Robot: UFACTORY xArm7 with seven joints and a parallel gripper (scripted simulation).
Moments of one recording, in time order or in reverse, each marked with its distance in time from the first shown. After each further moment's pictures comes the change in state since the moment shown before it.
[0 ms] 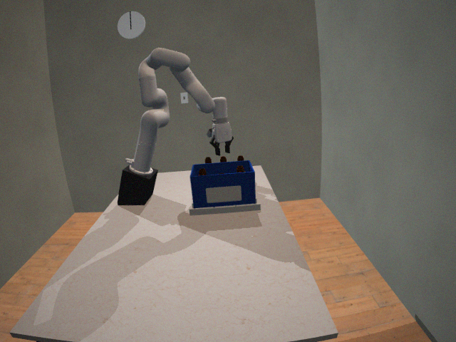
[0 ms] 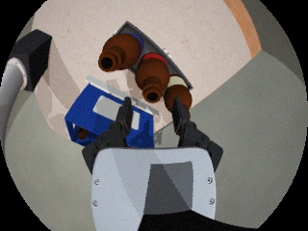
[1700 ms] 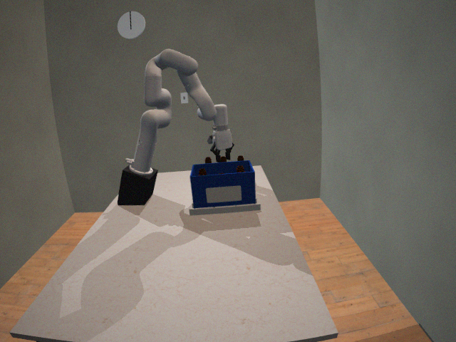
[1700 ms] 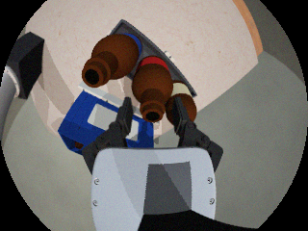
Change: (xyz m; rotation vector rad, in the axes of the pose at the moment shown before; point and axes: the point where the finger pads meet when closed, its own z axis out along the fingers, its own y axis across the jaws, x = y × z) arm 0.000 0.000 0.039 -0.001 0.000 0.000
